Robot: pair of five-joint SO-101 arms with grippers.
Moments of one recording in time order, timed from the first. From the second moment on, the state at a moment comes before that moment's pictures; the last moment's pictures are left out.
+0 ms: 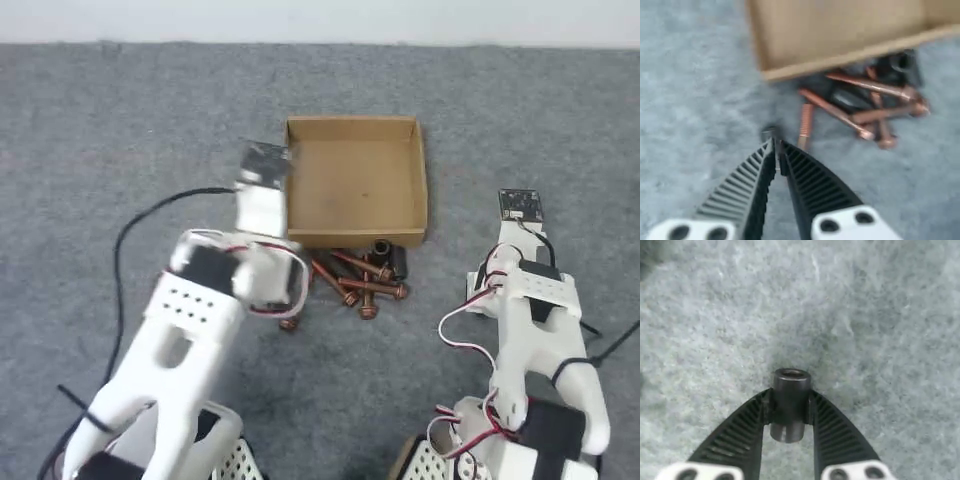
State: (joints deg) left arm 15.3 -34.0 46.9 66.9 12.4; right arm 11.7 -15.9 56.7 43.3 10.8
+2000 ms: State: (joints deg) left arm 20.0 -22.4 58.7 60.1 -17.3; right arm 11.7 -15.7 56.7 43.3 10.8
